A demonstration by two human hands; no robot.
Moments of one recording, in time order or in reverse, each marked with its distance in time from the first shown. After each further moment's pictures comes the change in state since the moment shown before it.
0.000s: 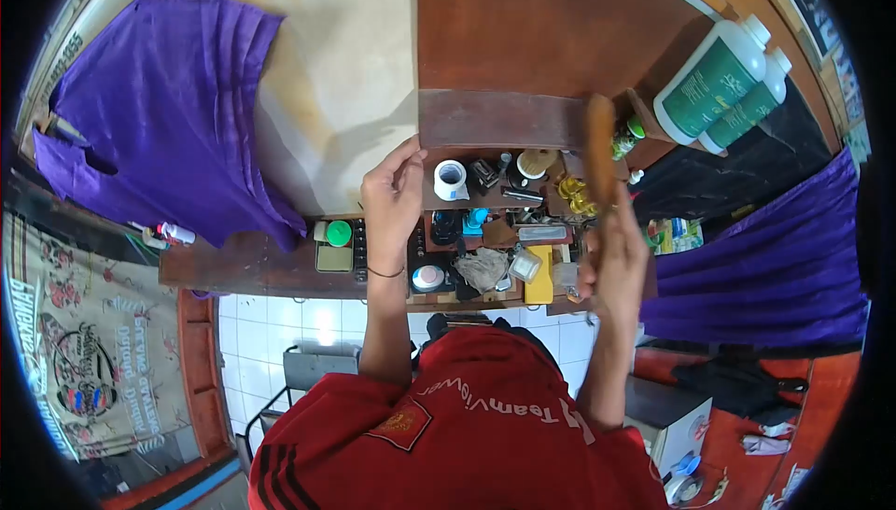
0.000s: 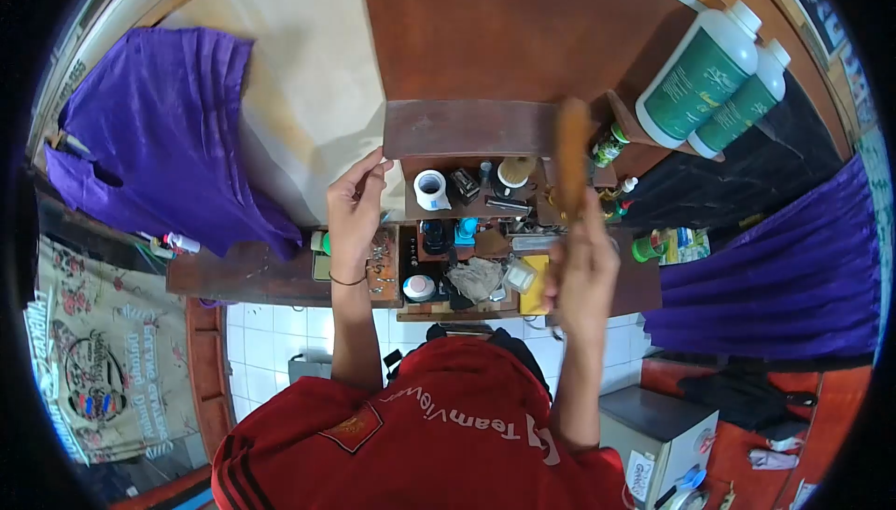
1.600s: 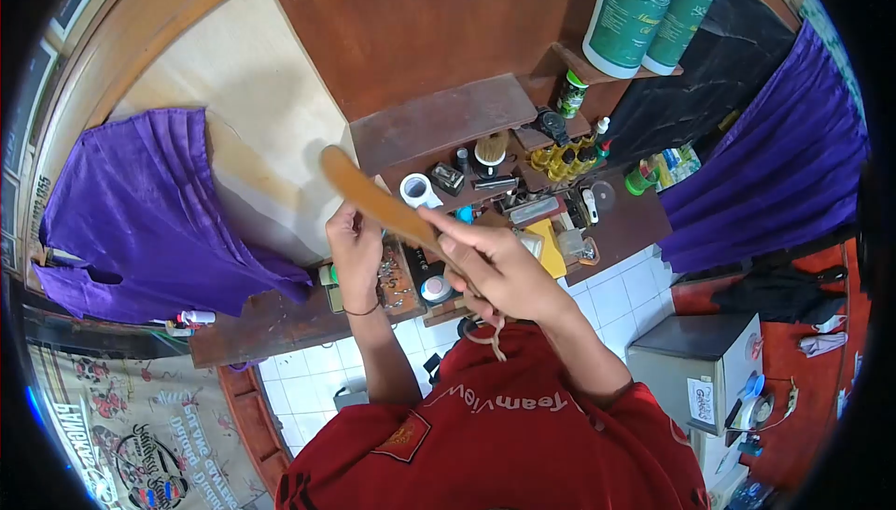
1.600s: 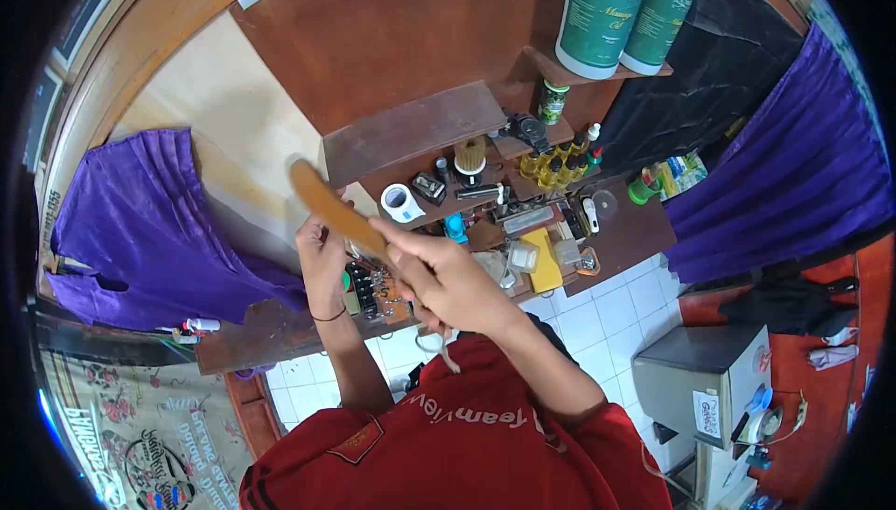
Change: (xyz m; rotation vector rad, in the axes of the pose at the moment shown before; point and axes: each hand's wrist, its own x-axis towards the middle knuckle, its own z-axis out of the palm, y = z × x) left_hand -0.006 -0.011 -0.012 0.099 -0.177 0.036; right_hand -0.025 -0.012 0.049 0.178 -0.708 0.028
